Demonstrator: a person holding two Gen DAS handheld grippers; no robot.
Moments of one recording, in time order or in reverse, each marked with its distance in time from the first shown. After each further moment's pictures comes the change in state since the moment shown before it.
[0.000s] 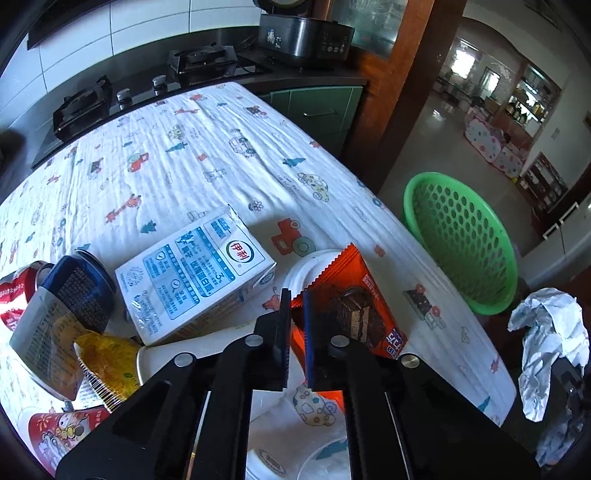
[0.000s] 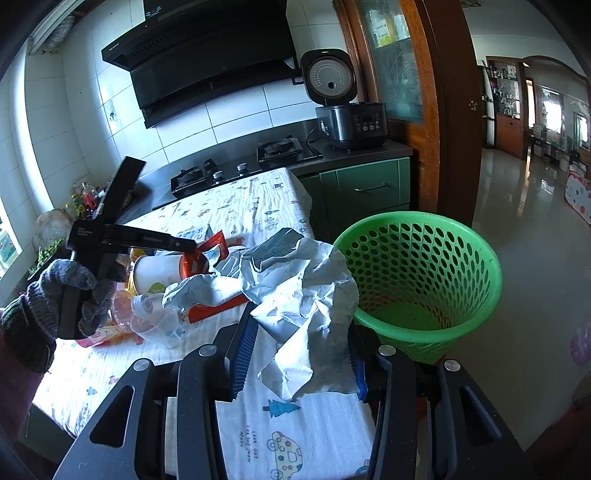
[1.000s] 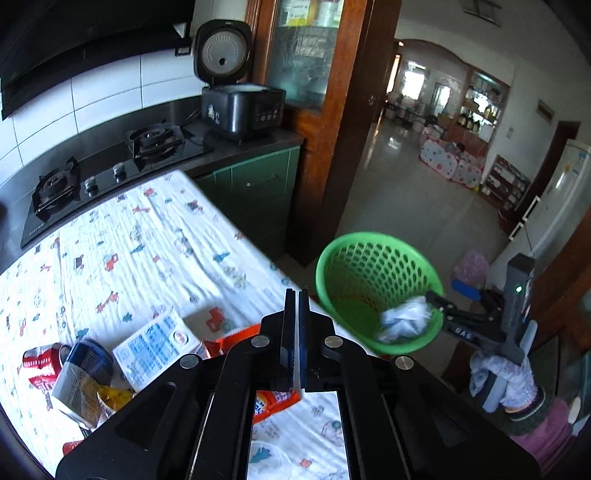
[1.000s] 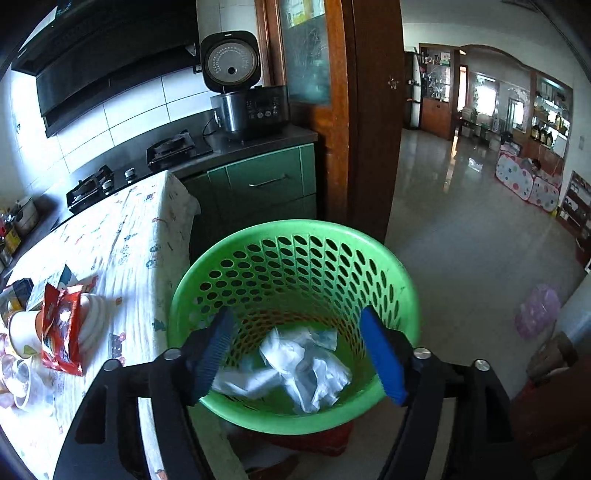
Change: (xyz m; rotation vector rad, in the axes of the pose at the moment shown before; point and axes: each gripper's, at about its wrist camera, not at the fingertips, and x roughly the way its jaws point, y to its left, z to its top) left arm -0.088 -0.074 0.037 0.130 -0.164 -0.112; right arm 0.074 -0.118 0.054 0.093 0.051 -0.327
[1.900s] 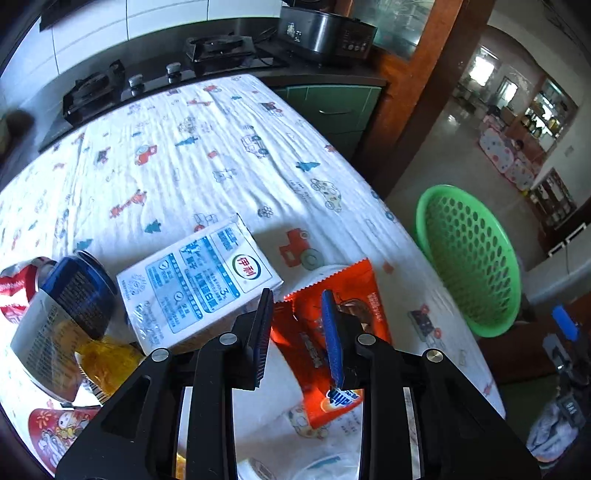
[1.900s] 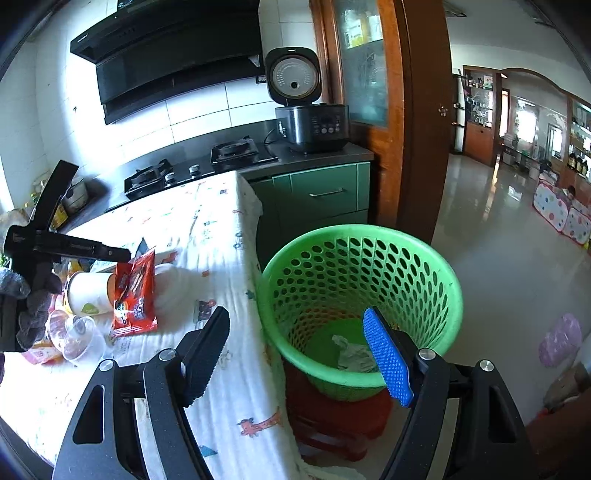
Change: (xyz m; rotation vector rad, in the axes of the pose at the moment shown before) left arm 0.086 0.089 -0.047 -0.216 0.206 0.132; right arm -0.060 0.057 -0.034 -0.106 -0.056 0.159
